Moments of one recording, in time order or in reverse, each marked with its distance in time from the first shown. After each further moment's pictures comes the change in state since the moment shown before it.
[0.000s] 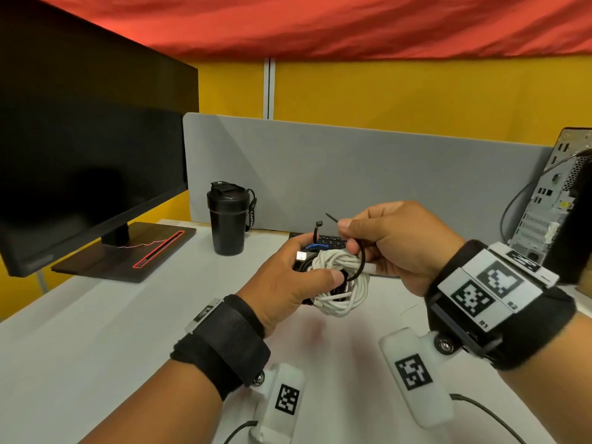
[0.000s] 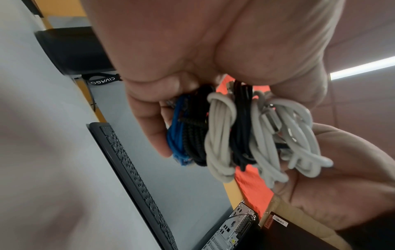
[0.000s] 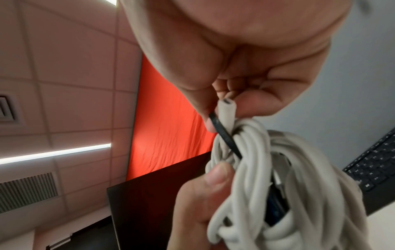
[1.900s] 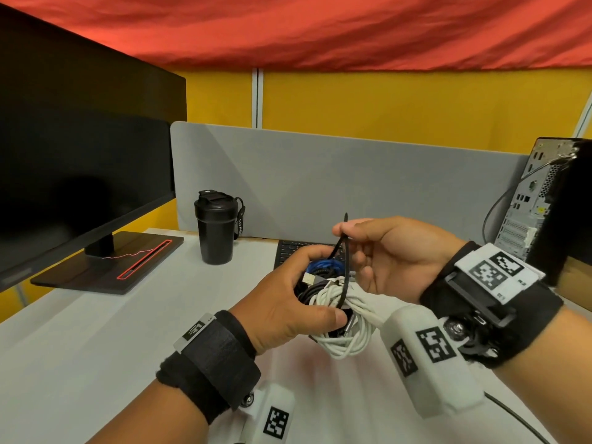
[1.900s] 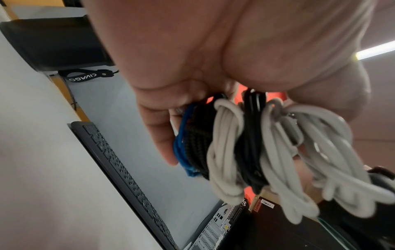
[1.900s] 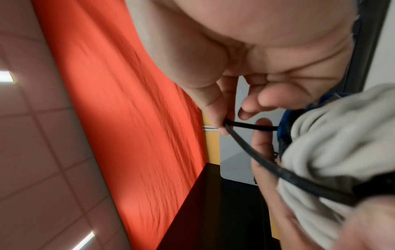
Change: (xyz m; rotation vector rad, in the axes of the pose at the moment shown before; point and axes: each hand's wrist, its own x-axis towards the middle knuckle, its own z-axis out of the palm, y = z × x) left_hand -0.013 0.015 0.015 0.257 -0.126 0.071; right_hand 0.010 0.001 -0.023 0.362 -0.184 0.317
